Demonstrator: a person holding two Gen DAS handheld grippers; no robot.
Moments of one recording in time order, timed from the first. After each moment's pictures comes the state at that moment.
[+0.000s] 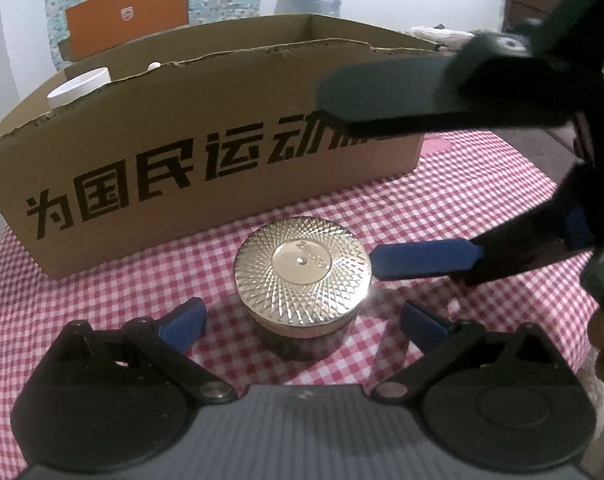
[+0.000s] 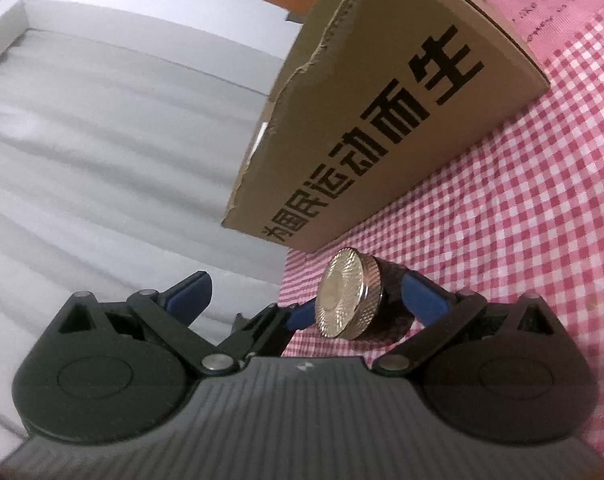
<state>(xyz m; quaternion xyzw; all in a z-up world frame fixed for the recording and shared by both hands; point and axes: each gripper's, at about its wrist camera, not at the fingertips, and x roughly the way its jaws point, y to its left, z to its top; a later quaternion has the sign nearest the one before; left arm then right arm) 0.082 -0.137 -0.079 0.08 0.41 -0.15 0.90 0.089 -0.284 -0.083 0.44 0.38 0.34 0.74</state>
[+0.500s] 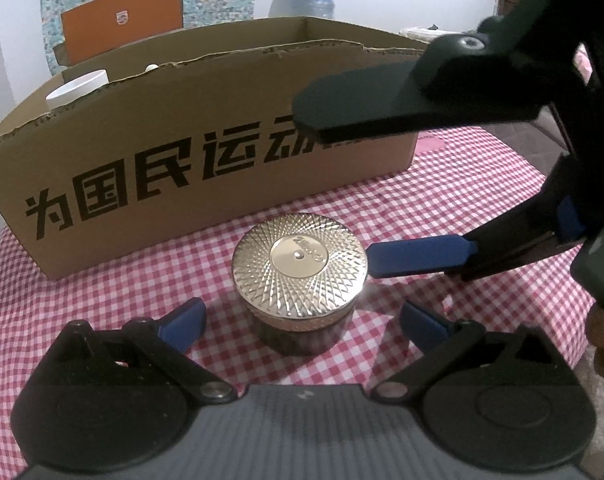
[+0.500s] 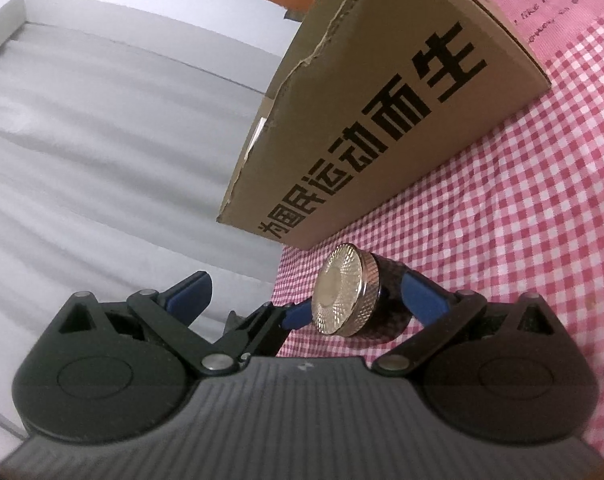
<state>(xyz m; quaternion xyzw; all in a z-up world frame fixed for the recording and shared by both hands) 0.079 -0.128 -0.079 0.08 0.40 -0.17 0.90 0.085 -0.281 -0.079 0.43 0.39 0.33 0.74</state>
